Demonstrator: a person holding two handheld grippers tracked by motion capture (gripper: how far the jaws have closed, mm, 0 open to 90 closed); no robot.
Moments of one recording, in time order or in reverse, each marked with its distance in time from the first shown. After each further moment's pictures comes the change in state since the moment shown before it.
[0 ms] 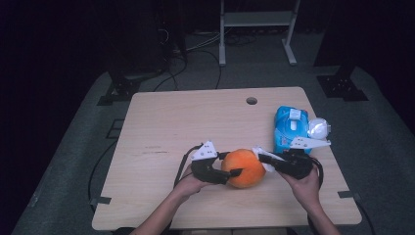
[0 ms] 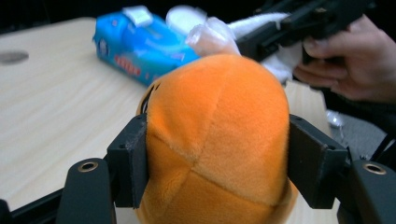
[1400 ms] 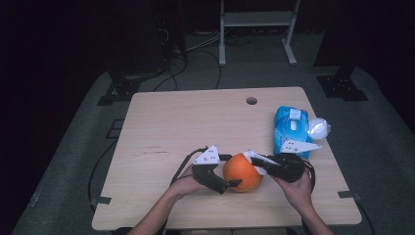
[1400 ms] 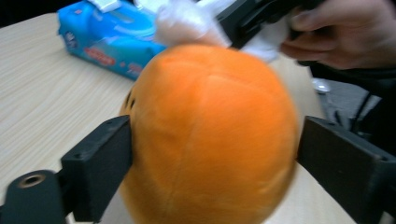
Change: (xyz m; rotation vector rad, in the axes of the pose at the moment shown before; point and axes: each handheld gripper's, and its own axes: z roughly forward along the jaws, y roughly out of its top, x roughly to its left) left arm 0.004 -0.013 0.010 0.089 -0.073 0.103; right arm 0.013 -0.003 0.014 0.016 0.006 -0.030
